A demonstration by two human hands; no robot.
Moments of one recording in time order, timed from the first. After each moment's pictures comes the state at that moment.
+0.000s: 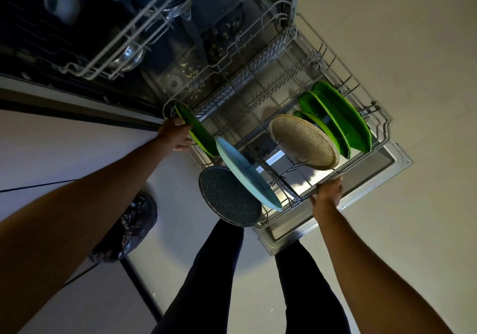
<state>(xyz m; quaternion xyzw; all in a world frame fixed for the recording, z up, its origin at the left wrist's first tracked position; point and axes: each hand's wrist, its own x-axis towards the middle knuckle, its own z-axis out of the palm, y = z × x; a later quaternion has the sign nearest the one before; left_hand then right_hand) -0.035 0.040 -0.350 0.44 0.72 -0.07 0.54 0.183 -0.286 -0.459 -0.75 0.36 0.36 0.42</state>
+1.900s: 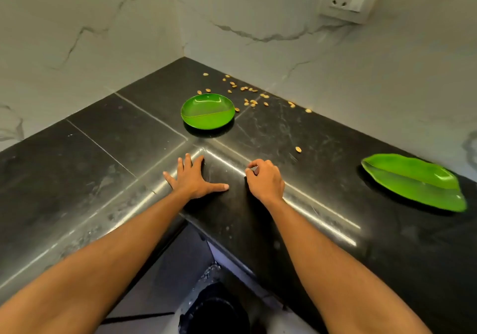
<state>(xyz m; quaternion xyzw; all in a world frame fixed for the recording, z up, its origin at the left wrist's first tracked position) -0.792 0.167 0.041 0.32 0.91 0.12 0.22 -0.633 0.296 0.038 -0.48 -0.80 0.32 0.16</state>
